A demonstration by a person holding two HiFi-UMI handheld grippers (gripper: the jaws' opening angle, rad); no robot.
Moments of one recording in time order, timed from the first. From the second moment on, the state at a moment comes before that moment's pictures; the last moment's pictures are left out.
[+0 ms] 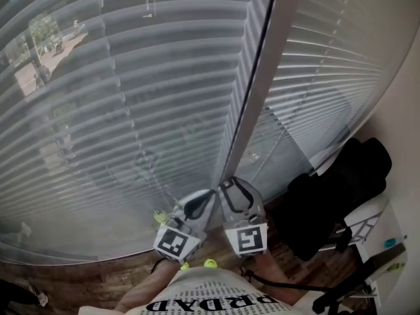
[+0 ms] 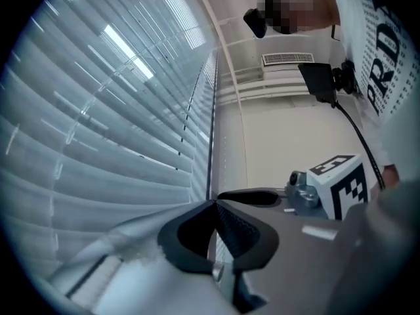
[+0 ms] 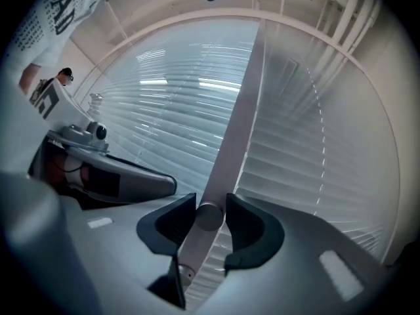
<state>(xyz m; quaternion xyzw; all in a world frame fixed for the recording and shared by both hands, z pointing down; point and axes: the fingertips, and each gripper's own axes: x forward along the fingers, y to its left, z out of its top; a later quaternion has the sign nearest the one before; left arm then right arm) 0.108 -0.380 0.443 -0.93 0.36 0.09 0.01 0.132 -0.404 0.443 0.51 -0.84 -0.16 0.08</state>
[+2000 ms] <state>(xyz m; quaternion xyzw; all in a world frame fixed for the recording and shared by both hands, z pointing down) 0.117 -0.385 0.461 -0.94 0.32 0.07 0.02 0.150 -0.415 0.466 0.56 -0.83 0.04 -0.04</state>
